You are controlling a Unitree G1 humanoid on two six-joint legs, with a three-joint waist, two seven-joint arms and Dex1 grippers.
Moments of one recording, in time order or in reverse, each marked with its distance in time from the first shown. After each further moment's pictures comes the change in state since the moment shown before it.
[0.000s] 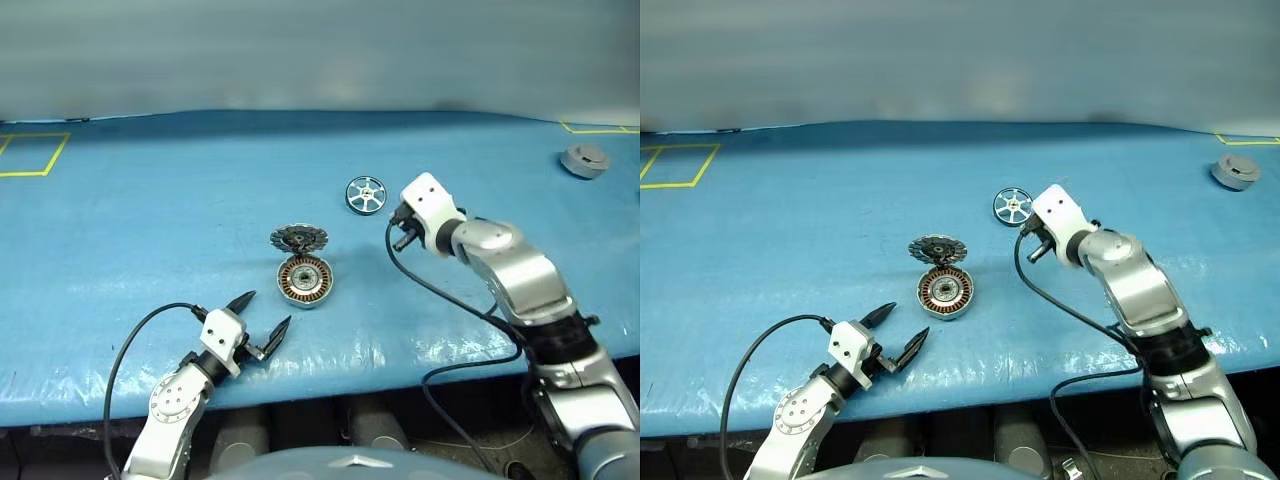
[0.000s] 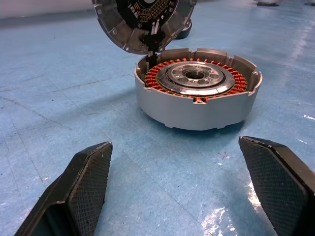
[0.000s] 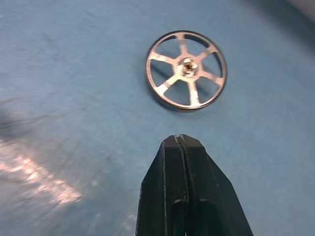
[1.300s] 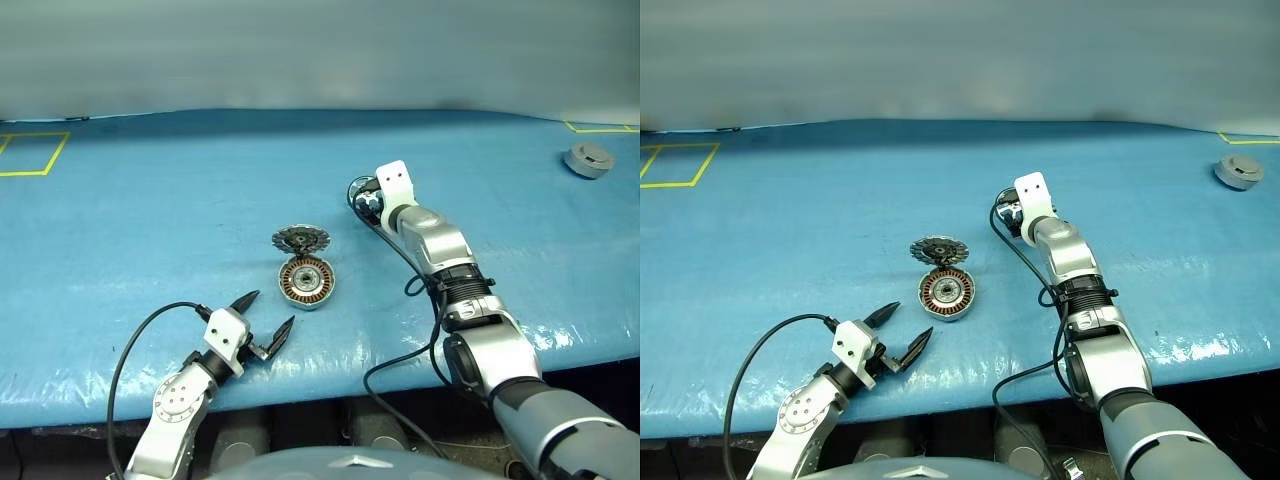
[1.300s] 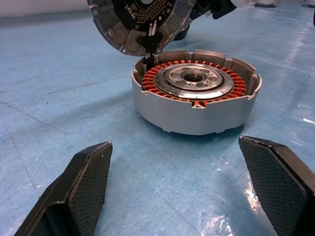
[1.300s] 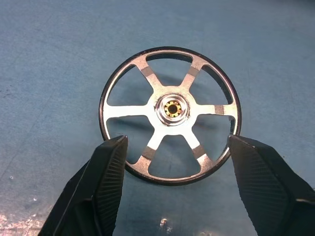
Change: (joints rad) left arm 0.003 -0.005 -0.019 -0.006 0.002 0.002 0.016; right arm -0.212 0.399 -0.200 0.684 -0.052 -0.286 -0.259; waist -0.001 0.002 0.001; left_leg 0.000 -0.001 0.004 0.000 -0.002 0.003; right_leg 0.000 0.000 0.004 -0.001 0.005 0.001
